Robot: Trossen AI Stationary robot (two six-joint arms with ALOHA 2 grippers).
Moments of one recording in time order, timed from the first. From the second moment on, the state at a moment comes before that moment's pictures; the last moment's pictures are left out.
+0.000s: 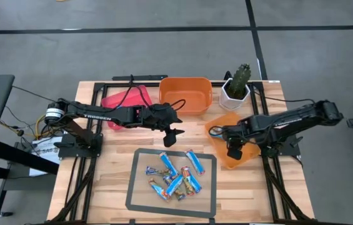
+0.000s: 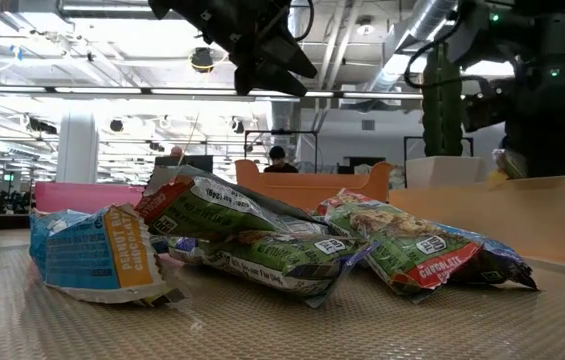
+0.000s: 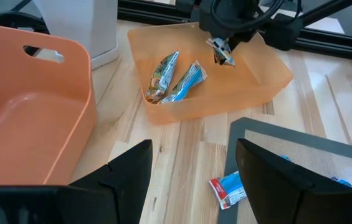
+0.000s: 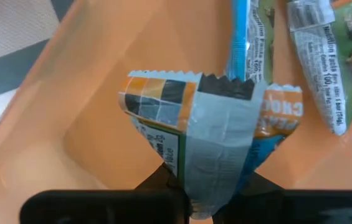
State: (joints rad) left arm 0.05 1.56 1.14 -0.13 -0.04 -0.14; right arm 0.08 1.19 0.66 -0.90 -0.03 0.43
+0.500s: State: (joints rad) left arm 0.05 1.56 1.14 -0.13 -0.04 -0.14; right arm 0.08 1.20 0.66 -0.83 -0.11 0.38
